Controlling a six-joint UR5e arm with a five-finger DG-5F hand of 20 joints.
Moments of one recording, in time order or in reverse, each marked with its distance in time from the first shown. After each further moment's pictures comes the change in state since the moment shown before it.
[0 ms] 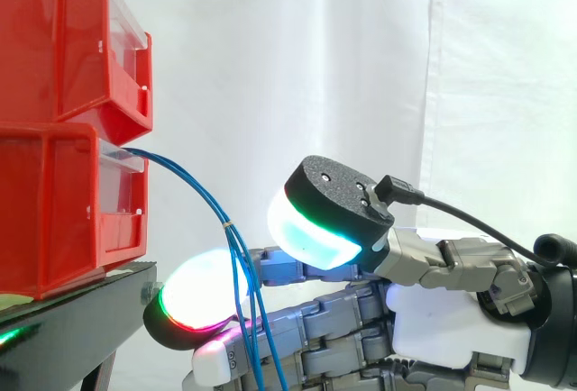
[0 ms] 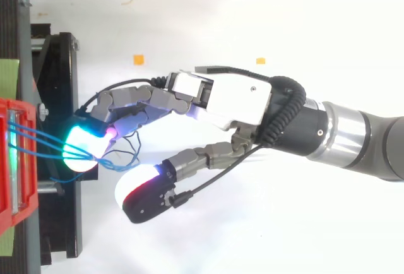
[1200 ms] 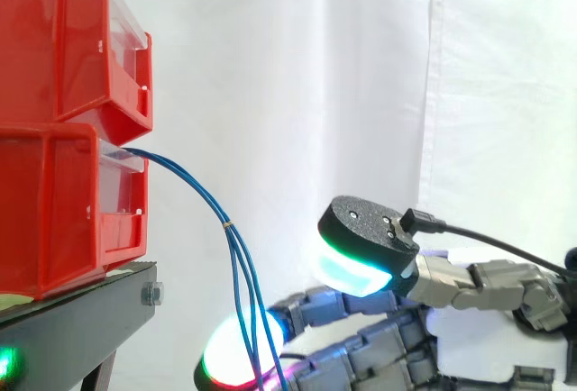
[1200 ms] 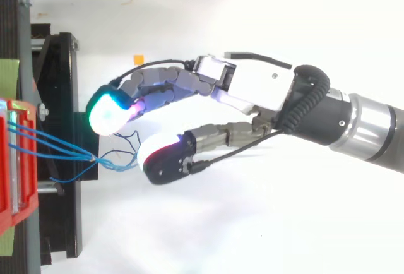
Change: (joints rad) arm -0.002 0.052 -0.057 -0.118 0.063 -0.032
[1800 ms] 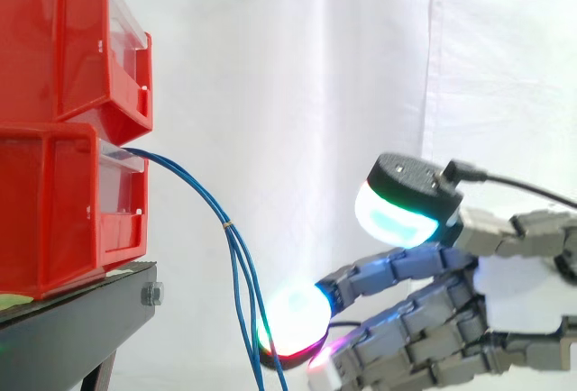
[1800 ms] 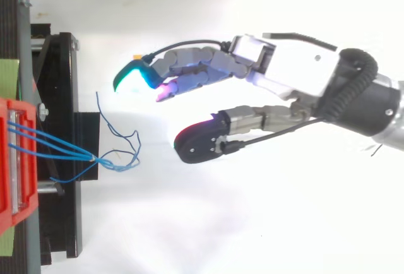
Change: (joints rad) arm -0.004 0.105 -0.063 -0.128 0.033 -0.016
